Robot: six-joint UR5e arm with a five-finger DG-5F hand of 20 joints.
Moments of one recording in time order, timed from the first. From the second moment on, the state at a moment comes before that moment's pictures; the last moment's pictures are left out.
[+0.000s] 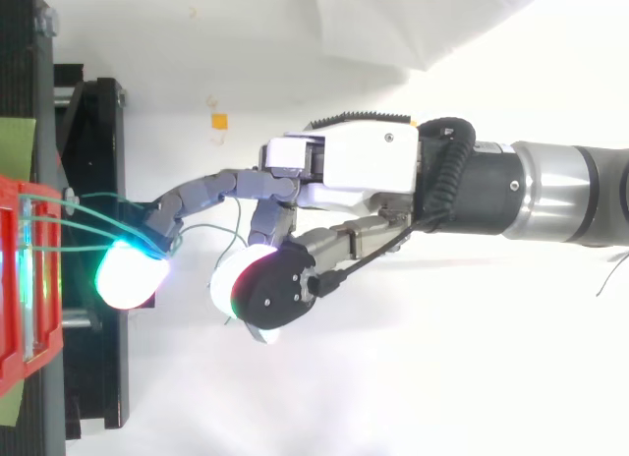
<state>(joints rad) 0.12 -2.37 -1.28 -2.57 -1.46 0.00</state>
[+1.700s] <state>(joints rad) 0.11 -2.31 -1.23 -2.85 -1.51 0.13</state>
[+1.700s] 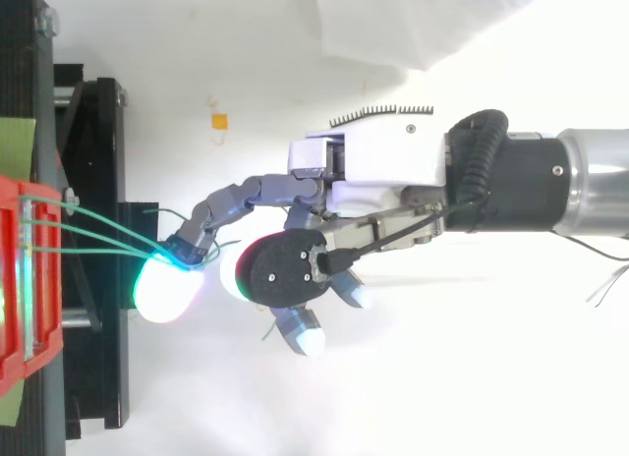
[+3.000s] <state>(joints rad) 0.10 -2.18 -1.23 -3.05 -1.51 0.13</state>
